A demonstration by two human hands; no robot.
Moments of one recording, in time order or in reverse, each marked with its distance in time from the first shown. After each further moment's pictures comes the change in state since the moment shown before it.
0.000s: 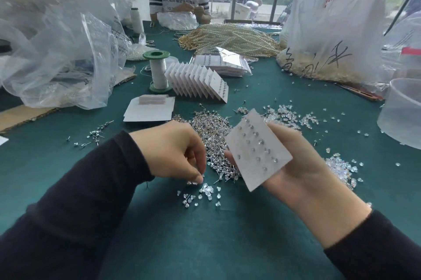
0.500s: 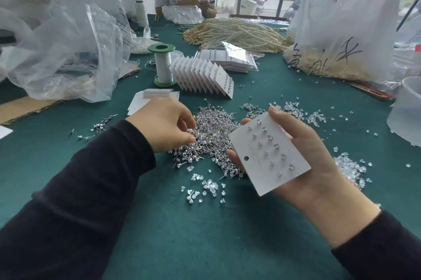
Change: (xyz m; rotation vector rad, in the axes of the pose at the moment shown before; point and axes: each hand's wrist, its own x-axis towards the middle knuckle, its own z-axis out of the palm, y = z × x) left_hand 0.007 -0.019 -0.009 0.083 0.340 -0.227; right_hand 0.002 0.000 -0.011 0.120 -0.007 0.062
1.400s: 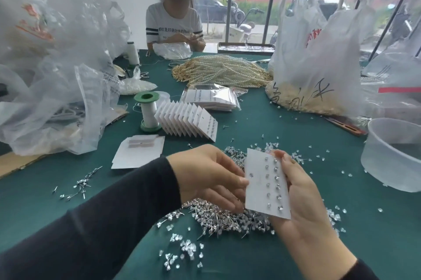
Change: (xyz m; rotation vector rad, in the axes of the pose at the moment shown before) left_hand 0.022 0.085 -0.012 -0.981 -0.594 -0.148; right_hand 0.012 -0.027 -0.023 0.052 0.302 -0.330
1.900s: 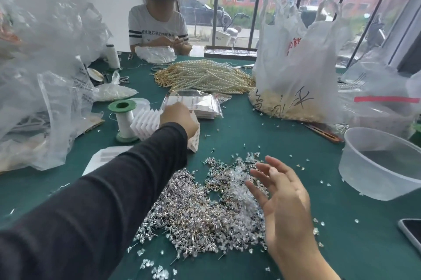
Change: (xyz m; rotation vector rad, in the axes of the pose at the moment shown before) left_hand 0.123 0.032 -0.068 0.863 0.965 -0.001; right_hand 0.011 -0.009 -0.011 -0.199 0.102 -0.294
